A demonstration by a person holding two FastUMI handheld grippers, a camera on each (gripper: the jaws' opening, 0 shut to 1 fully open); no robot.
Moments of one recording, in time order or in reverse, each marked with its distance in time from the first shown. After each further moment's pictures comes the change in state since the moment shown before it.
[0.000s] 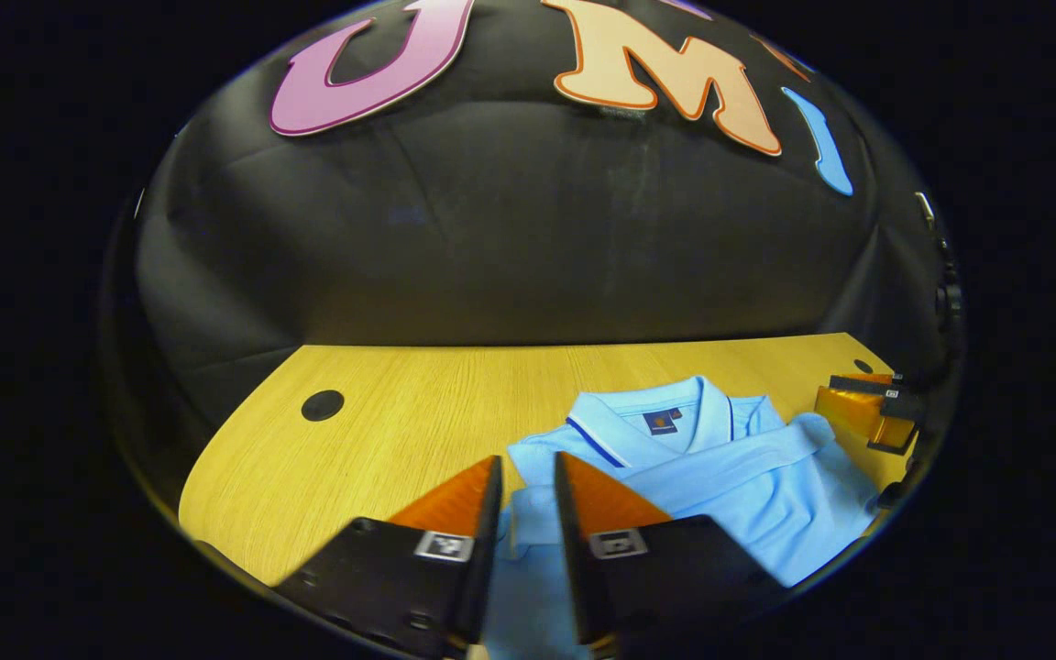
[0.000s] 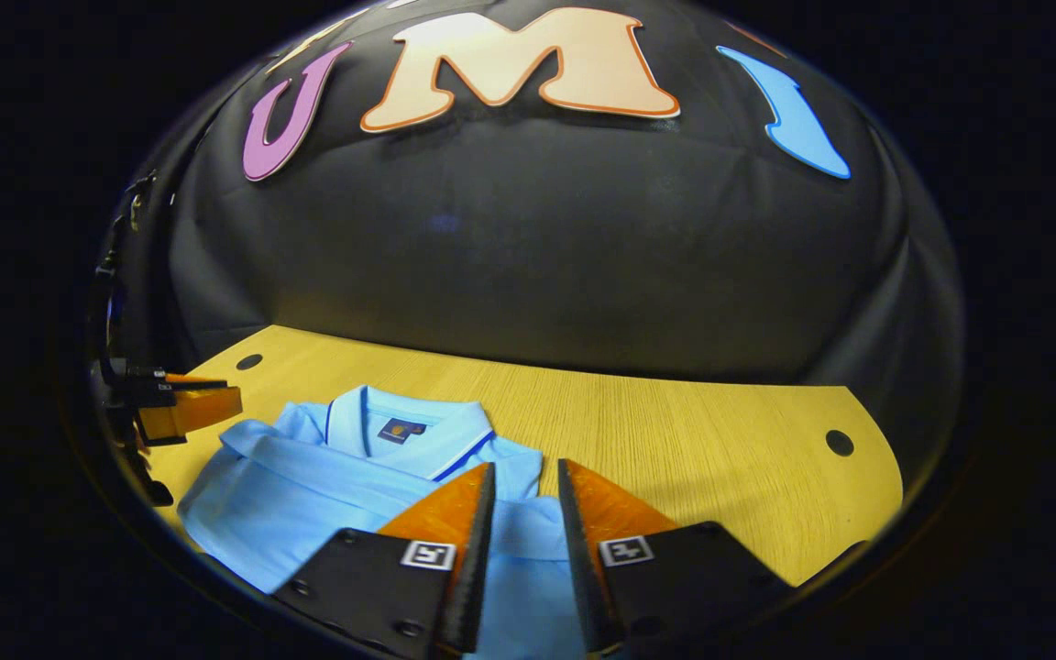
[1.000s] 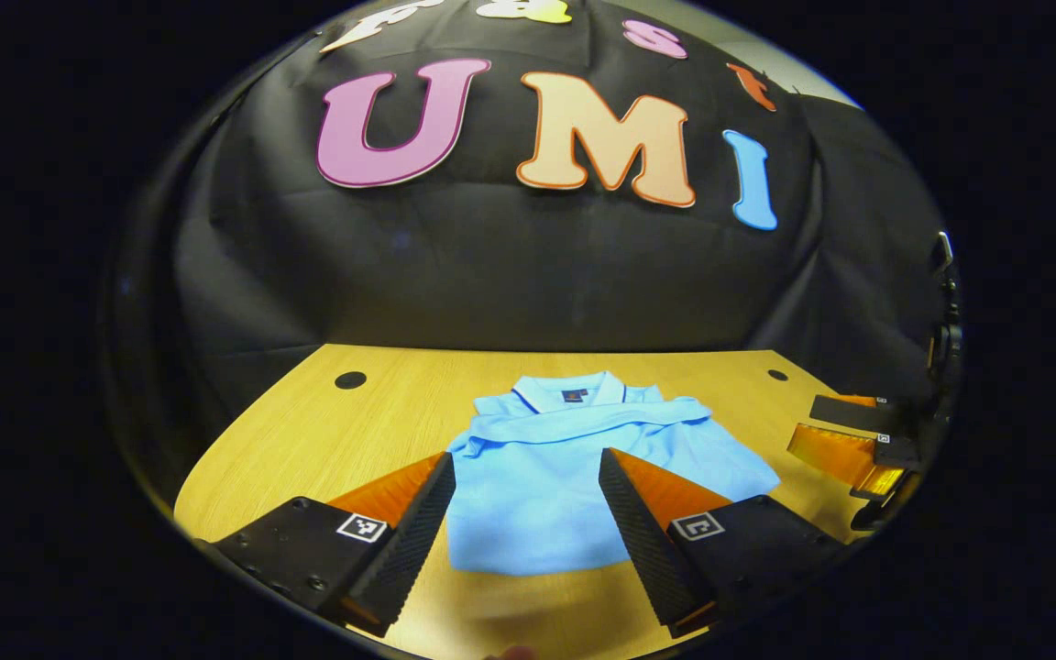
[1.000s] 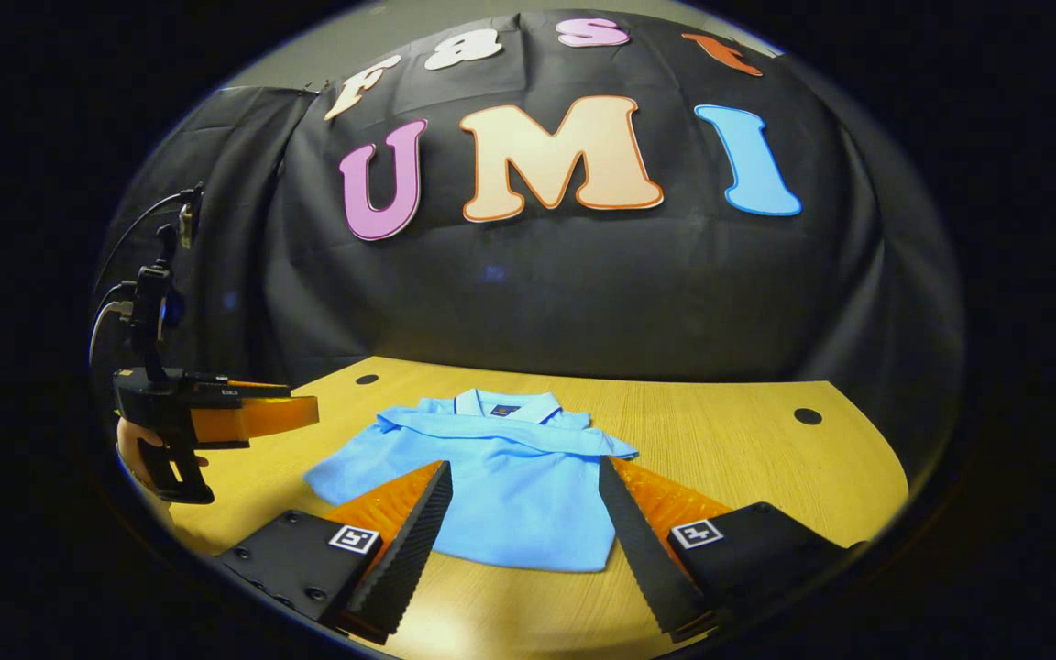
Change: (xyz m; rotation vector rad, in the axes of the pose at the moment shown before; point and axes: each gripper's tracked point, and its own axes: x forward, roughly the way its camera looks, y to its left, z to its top) left arm -0.187 -0.057 -0.022 -0.022 -0.146 -0.094; right arm -0.208 0.022 -0.027 0.042 -0.191 0.148
